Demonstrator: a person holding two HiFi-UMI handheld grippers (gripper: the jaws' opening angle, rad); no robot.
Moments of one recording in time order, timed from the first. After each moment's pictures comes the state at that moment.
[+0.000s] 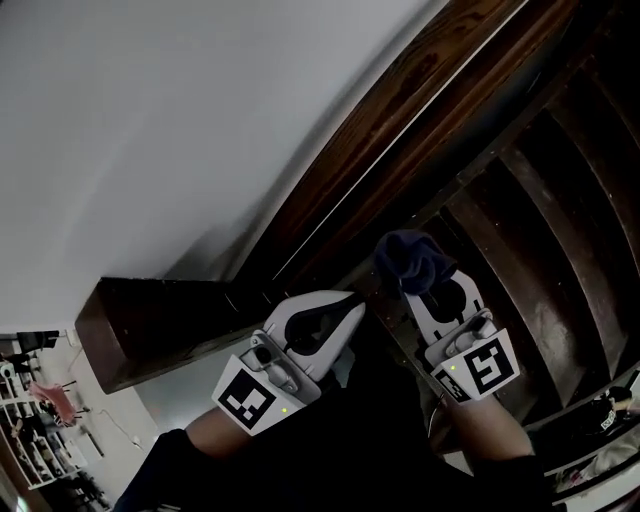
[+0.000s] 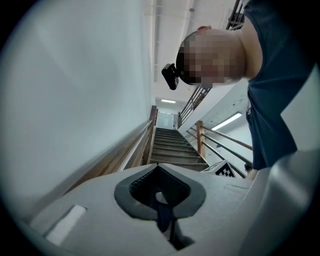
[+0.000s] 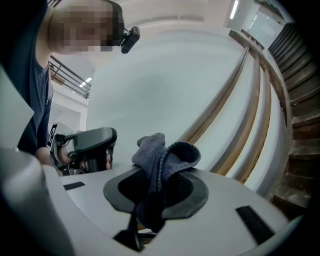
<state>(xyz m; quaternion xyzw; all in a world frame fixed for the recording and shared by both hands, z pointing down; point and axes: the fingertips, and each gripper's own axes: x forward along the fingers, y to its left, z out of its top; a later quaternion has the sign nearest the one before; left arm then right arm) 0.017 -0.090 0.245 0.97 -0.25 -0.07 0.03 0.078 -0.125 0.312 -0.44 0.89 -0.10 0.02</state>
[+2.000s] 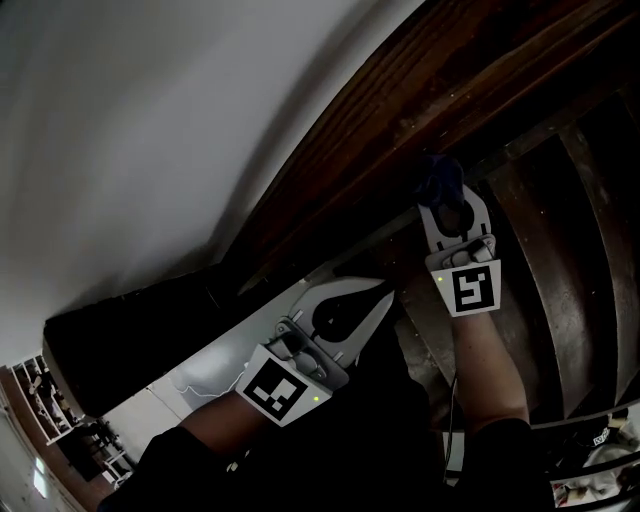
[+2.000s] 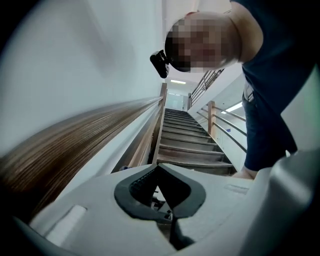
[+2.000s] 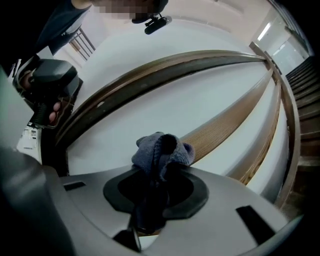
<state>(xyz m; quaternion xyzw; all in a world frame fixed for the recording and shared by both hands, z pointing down) 0.049 -0.168 0.404 0.96 -0.28 0.05 0.08 0.094 -0.297 0.497 -0.48 0.88 0.04 -0.03</state>
